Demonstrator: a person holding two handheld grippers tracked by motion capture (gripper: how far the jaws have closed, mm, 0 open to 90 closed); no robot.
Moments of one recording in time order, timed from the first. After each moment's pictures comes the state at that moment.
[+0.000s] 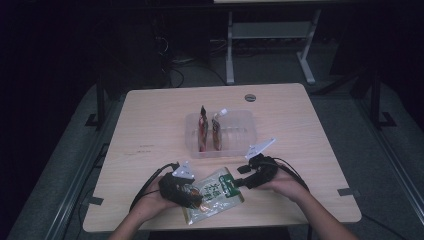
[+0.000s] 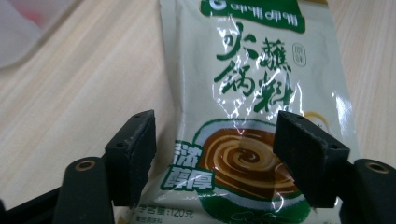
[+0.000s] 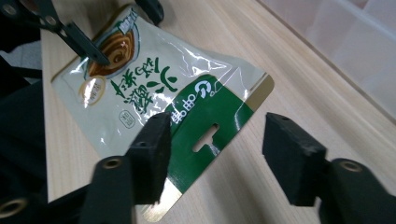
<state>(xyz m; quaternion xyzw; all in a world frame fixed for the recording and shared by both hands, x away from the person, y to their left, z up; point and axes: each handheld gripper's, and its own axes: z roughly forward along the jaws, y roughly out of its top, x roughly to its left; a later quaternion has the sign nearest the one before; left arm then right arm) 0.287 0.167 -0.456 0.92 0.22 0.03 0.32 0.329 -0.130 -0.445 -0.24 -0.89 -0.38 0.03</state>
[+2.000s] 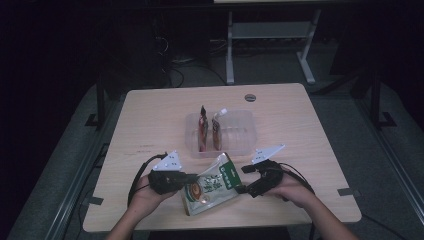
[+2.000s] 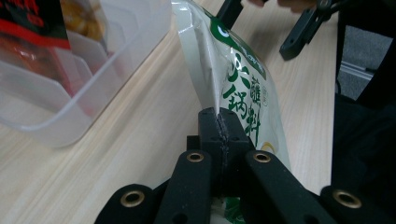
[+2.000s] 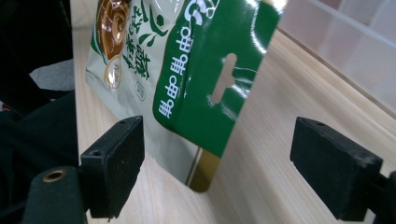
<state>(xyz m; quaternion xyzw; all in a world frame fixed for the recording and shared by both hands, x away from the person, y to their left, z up) 0.280 0.182 -0.400 0.87 0.20 0.06 0.44 0.309 -0.139 -0.441 -0.24 -0.87 -0.43 0.03</state>
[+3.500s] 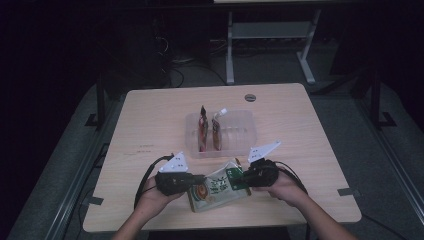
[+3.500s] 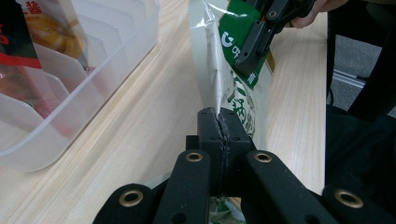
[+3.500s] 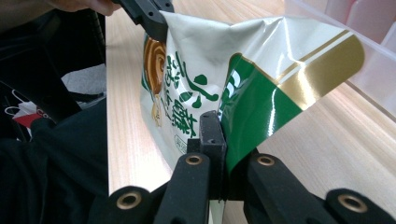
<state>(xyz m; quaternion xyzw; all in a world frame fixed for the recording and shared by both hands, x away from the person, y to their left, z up) 0.279 0.167 -0.407 0.87 0.19 0.05 0.45 0.311 -0.128 -0.433 -0.21 -0.86 -0.46 0.07</state>
